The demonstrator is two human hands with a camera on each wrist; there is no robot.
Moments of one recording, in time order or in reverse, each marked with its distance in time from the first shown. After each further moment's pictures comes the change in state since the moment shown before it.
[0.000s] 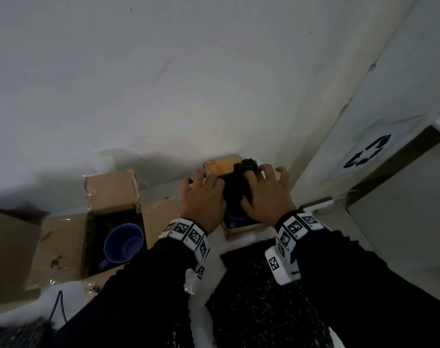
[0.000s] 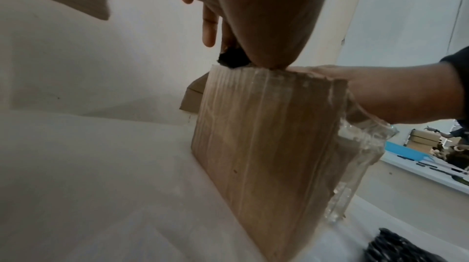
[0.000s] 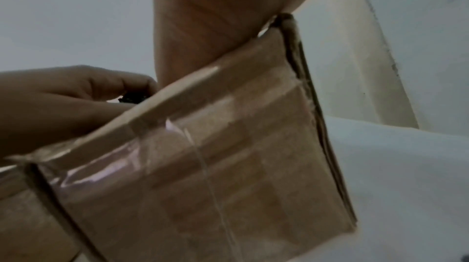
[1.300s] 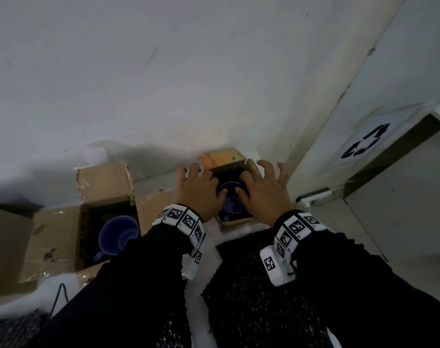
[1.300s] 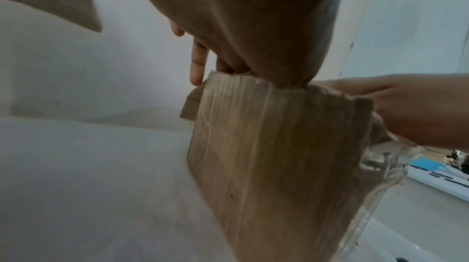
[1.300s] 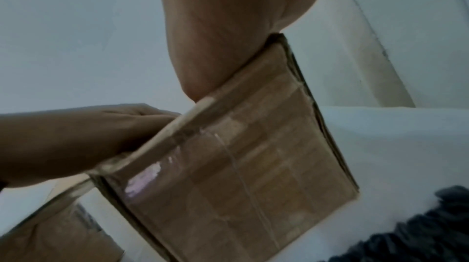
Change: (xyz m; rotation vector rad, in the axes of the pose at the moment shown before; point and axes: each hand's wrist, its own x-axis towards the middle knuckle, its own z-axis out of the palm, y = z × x) left_hand 0.008 0.000 0.003 0.043 -0.274 0.006; right_hand -0.019 -0.002 0.008 0.009 -0.019 0.043
